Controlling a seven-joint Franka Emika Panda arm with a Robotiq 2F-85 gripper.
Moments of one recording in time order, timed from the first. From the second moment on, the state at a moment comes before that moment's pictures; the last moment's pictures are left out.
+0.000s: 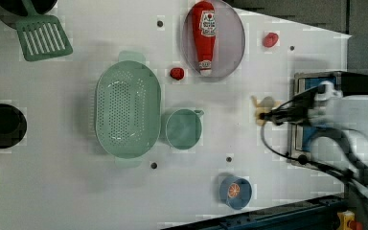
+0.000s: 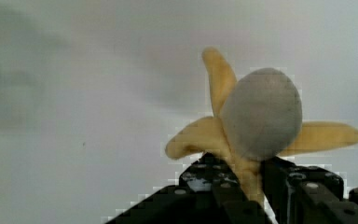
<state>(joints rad) -0.02 0.11 -0.06 -2.36 -0.06 0.87 -1.14</state>
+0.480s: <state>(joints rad) -0.03 -0.22 -0.04 -2.13 -0.03 0.42 -1.07</state>
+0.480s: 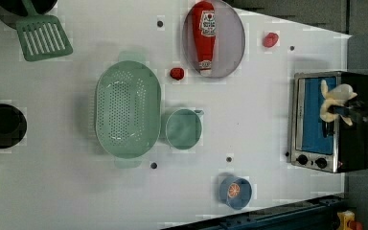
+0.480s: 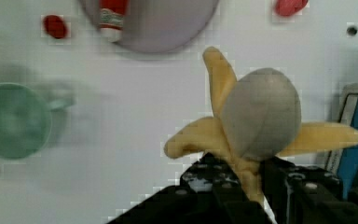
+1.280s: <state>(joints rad) 0.03 -0.15 0.33 -2.15 0.02 0.37 -0.41</state>
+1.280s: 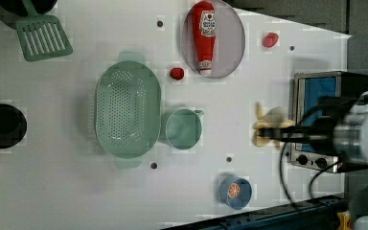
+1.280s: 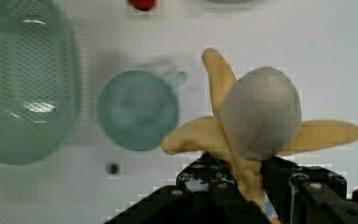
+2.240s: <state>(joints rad) 0.03 0.19 0.44 -2.32 0.06 0.82 -0.08</state>
